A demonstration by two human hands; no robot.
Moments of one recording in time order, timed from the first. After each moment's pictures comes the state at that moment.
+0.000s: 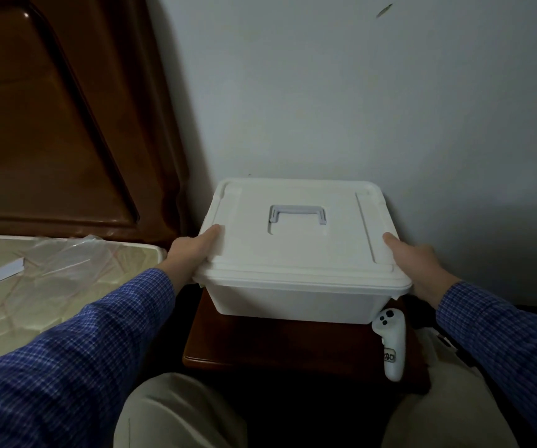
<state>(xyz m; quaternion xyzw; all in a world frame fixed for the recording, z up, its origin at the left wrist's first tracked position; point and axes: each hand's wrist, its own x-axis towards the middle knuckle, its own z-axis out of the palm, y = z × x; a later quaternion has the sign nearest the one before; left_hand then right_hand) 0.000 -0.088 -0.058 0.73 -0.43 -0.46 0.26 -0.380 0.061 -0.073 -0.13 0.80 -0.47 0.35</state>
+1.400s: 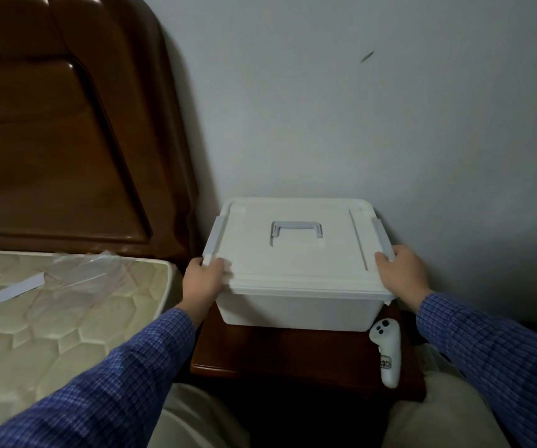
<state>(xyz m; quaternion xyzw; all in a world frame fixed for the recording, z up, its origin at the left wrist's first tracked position) -0.003 -0.036 -0.074 0.66 -0.49 -0.43 0.38 -0.362 0.077 -0.063 -0.40 0.83 -0.36 0.16</state>
